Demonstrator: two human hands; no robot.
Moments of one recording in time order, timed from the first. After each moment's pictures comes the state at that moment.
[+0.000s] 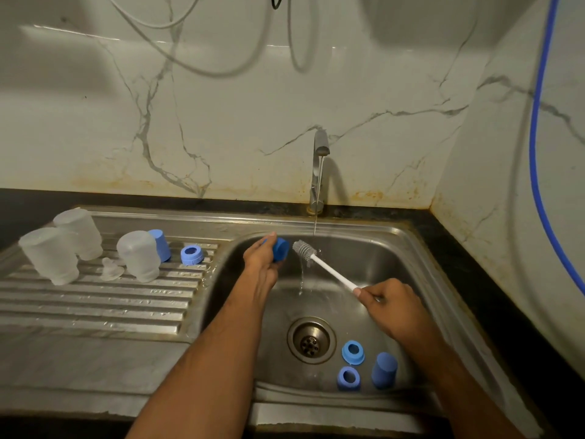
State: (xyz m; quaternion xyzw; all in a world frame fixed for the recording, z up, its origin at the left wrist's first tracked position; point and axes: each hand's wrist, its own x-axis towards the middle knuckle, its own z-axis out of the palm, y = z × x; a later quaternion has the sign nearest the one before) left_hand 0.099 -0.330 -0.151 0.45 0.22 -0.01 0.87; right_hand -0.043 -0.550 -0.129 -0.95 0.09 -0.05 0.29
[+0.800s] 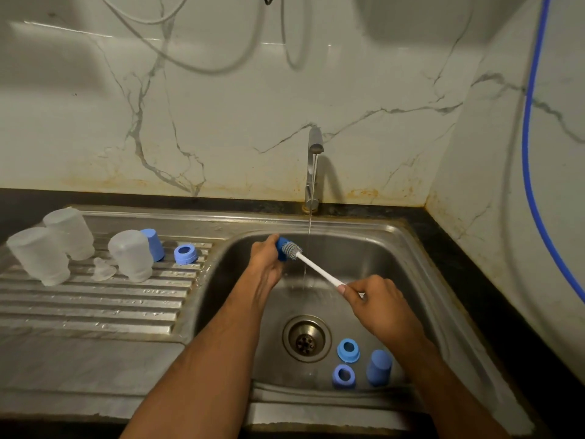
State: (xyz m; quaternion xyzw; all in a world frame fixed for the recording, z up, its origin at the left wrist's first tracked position) left_hand 0.103 -0.342 -0.148 0.49 0.18 -0.04 0.85; right_hand -0.040 -0.531 -0.131 -0.96 0.06 -0.06 0.28
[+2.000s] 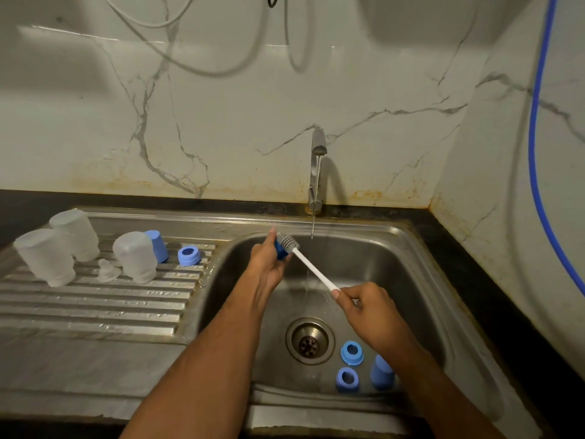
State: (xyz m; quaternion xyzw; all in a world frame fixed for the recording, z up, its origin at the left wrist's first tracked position) left_hand 0.095 -0.343 -0.137 0.40 0.18 -0.05 0.90; right_hand -0.042 -0.522 -0.137 -0.92 0.03 -0.06 0.39
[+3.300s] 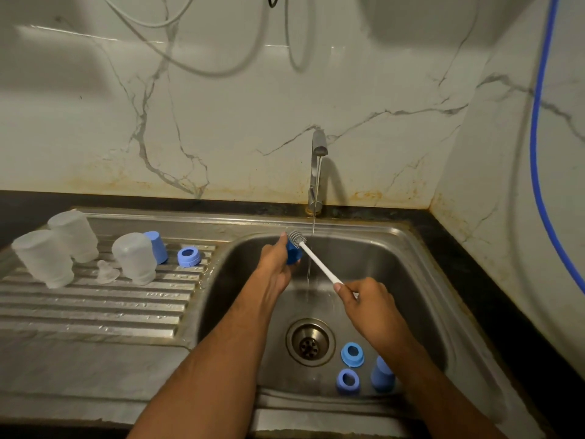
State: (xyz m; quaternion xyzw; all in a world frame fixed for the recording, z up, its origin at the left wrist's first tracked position) left_hand 0.099 -0.355 -0.144 0.50 0.19 -0.06 0.84; right_hand -0.032 -0.515 -0.135 -0.92 0.07 -0.06 0.38
